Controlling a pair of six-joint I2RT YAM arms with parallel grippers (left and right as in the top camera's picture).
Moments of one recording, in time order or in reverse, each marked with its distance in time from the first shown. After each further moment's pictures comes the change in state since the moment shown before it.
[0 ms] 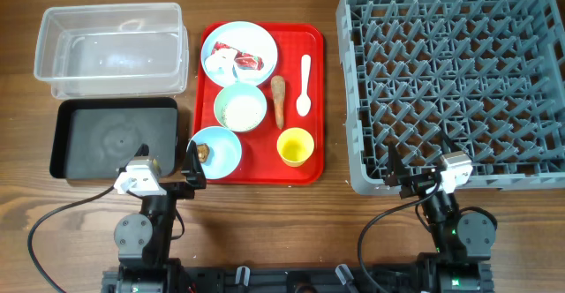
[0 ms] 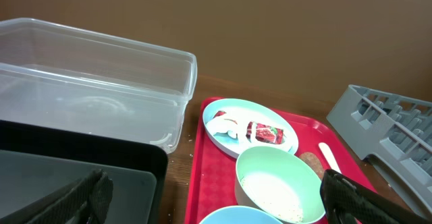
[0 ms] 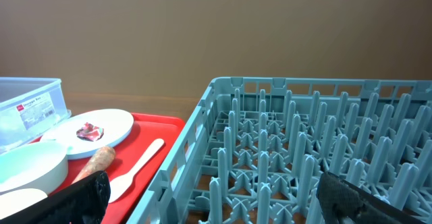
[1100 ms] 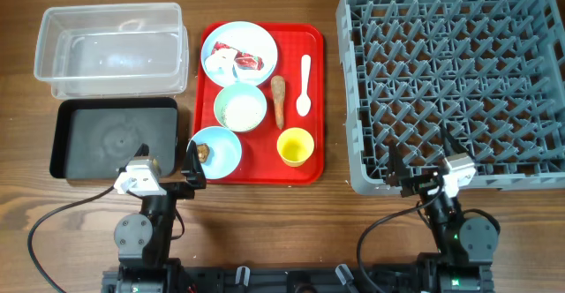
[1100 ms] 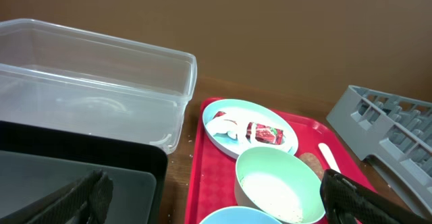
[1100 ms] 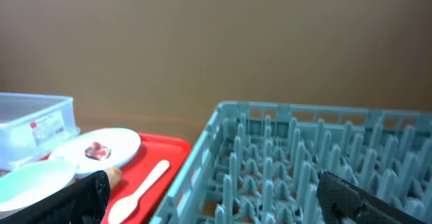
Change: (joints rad) left arm 0.000 0.000 0.000 0.003 0.000 0.000; right arm 0.000 0.000 0.000 0.094 -0.029 0.000
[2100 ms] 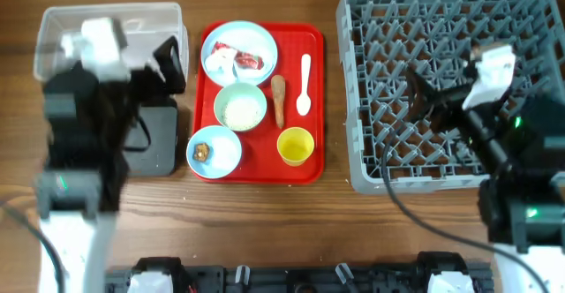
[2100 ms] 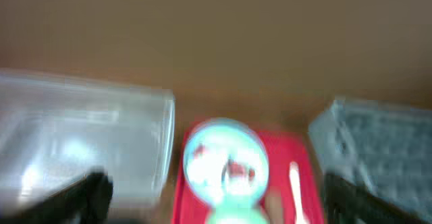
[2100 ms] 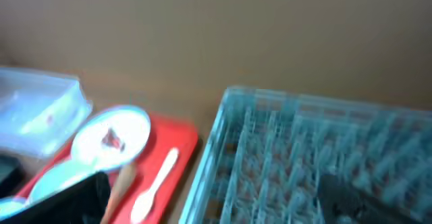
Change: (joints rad) left arm -0.006 1.077 1.211 -0.489 0.060 0.040; right arm 0.000 0.870 1.014 -0.593 -0.040 -0.113
